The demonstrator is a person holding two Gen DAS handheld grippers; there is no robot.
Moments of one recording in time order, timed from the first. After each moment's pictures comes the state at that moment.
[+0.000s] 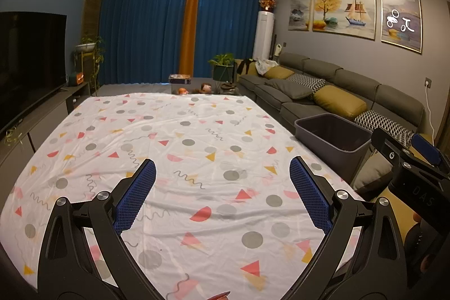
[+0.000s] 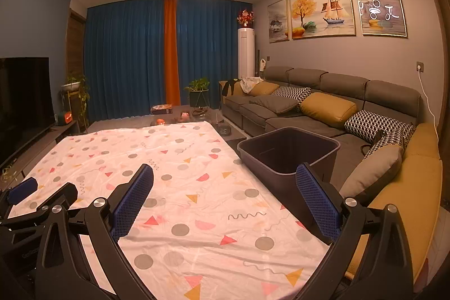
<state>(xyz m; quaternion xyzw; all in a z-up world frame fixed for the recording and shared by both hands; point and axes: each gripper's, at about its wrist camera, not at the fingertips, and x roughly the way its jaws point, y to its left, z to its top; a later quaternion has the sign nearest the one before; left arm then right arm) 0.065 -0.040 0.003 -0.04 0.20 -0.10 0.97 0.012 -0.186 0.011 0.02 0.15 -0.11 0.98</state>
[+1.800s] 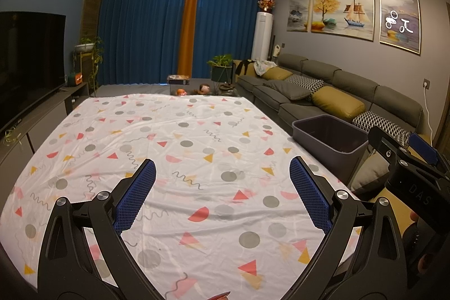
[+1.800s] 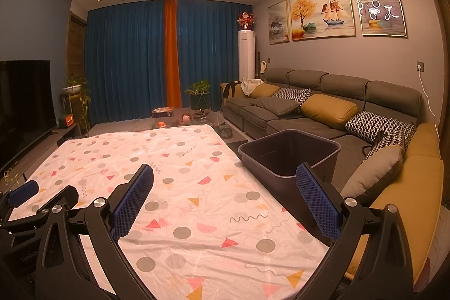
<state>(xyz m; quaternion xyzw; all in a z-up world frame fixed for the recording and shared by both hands) 0.064 -0.042 0.003 -0.04 0.20 -0.10 0.97 0.011 -0.186 0.013 0.02 0.14 -0.10 0.98</state>
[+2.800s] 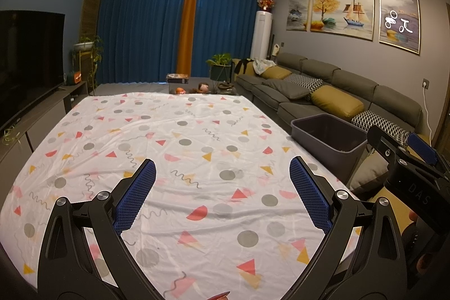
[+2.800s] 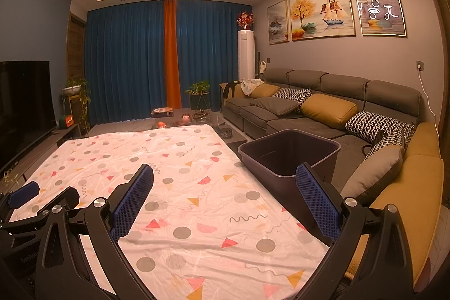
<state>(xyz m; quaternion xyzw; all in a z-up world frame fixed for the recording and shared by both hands) 0.063 -0.044 0.004 -0.04 0.20 -0.10 0.97 0.011 -0.185 0.014 0.02 0.14 -0.10 0.98</state>
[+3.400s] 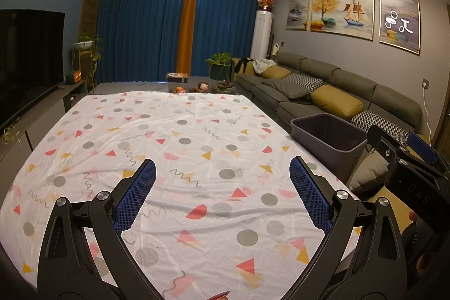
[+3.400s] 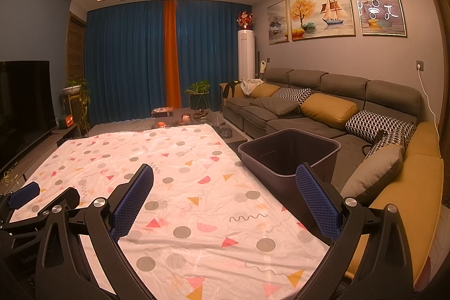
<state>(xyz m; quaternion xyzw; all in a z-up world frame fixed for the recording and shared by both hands) 0.062 -0.047 0.003 -0.04 0.20 -0.10 0.97 0.011 -0.185 0.014 0.02 0.14 -0.11 0.98</state>
